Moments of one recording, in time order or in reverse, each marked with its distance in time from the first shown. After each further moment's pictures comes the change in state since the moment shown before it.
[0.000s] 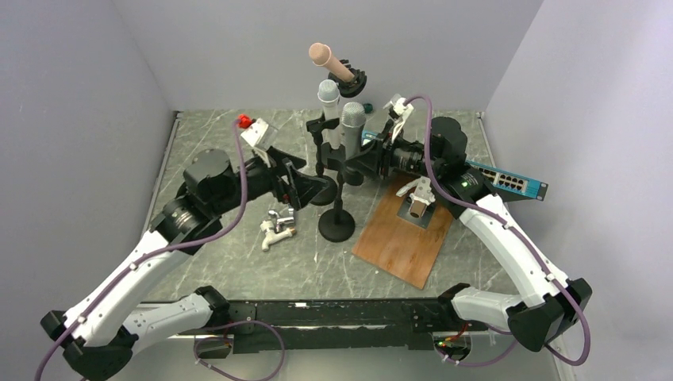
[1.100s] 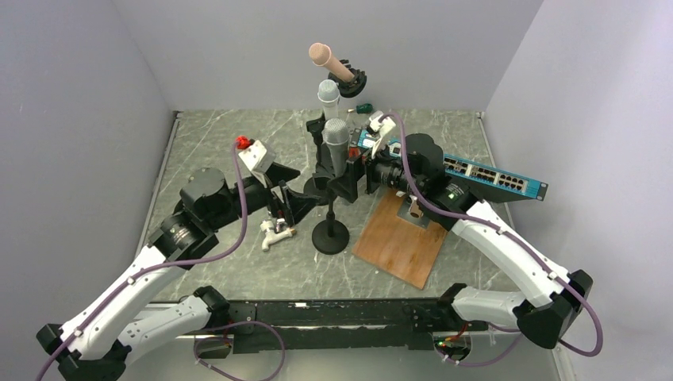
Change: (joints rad) left arm 0.000 -0.127 -0.169 0.047 -0.004 0.123; right arm 0.192 0.003 -0.034 -0.064 0.206 0.005
